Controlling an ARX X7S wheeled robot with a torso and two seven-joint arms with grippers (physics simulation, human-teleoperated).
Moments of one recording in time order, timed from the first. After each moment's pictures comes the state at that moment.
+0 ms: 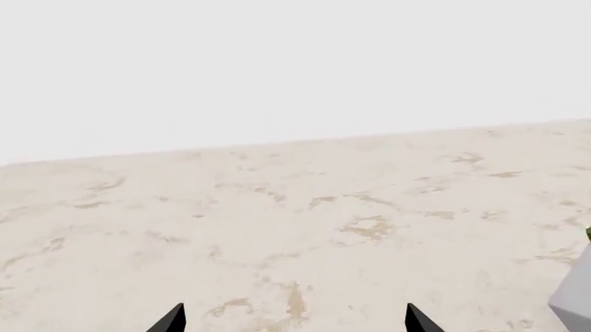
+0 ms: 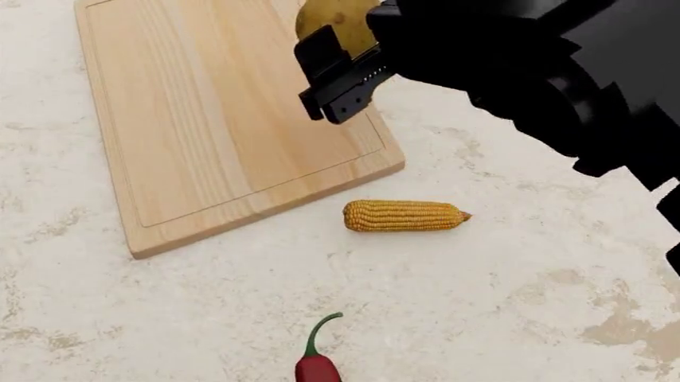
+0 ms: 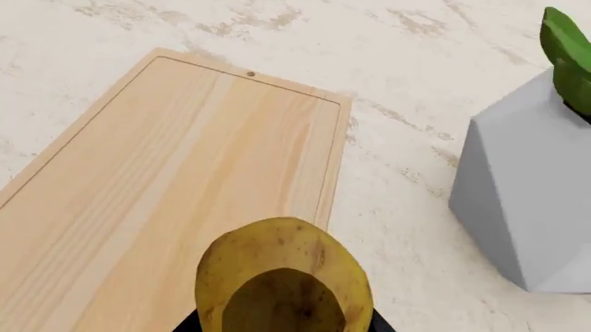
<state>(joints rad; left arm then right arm) -1.69 -0.21 0.35 -0.78 -0.36 -0.64 -0.05 1.85 0.44 -1.43 0.54 1.32 0.68 -0.13</state>
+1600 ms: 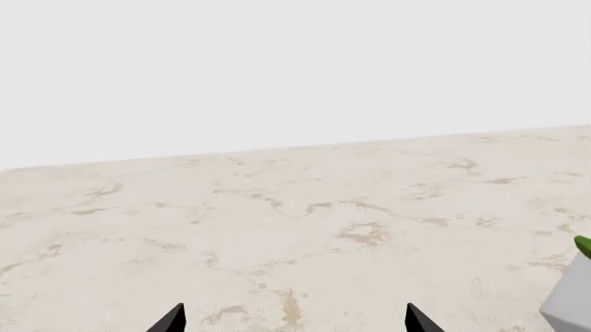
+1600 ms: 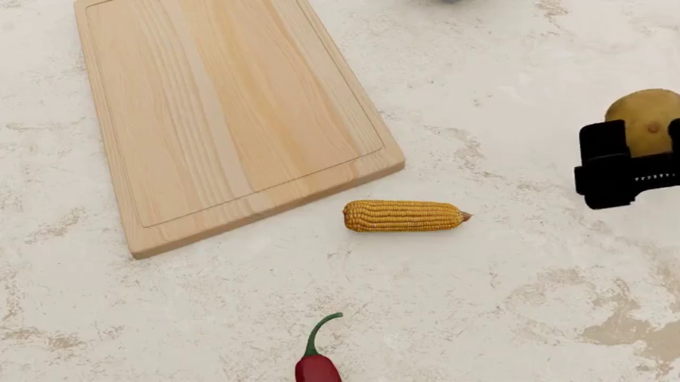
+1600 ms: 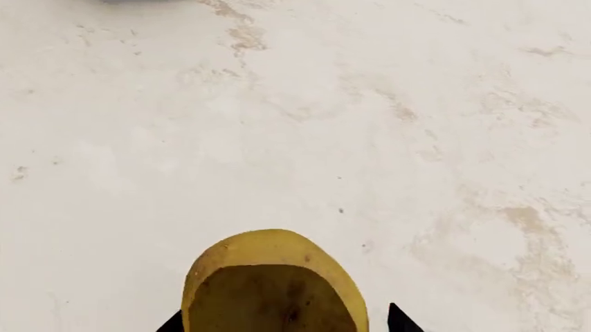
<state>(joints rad) -1.70 -0.21 0.36 -0.75 -0.39 -0.66 -0.07 1.70 0.96 -1.37 0.30 1.47 0.78 0.30</state>
